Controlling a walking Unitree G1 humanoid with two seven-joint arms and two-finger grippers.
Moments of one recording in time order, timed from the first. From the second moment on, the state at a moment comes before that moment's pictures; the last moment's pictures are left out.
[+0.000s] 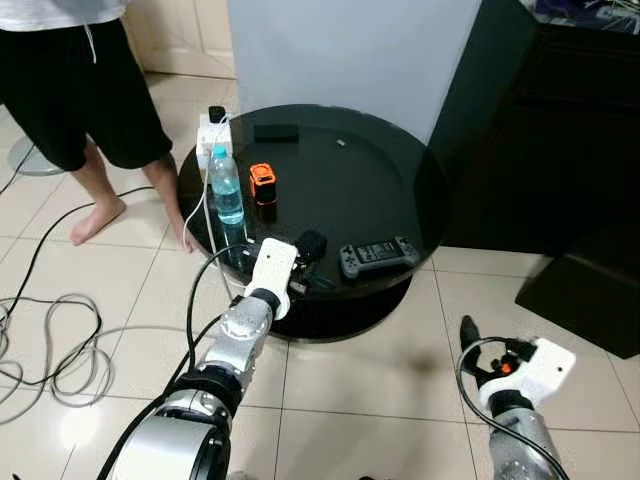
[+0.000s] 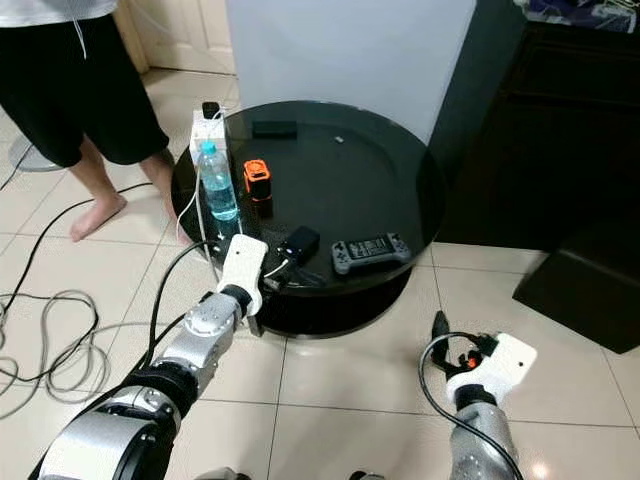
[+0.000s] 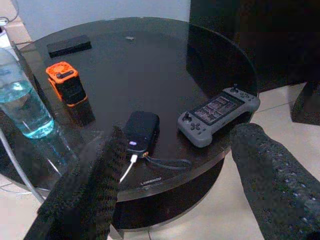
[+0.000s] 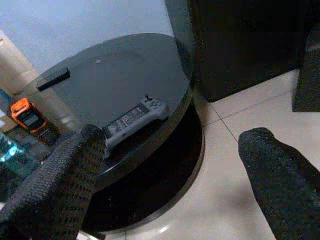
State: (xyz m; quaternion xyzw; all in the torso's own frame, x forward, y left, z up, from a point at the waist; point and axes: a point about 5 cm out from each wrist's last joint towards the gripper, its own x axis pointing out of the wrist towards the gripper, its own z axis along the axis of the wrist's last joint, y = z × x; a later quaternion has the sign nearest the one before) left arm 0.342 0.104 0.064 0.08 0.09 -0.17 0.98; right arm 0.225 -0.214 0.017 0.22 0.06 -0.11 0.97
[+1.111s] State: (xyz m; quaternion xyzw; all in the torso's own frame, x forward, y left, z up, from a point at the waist) left arm 0.350 0.131 0.110 0.15 -0.05 -0.12 0.98; right arm 0.203 -0.211 0.107 0.04 -0.04 -0.07 1.00
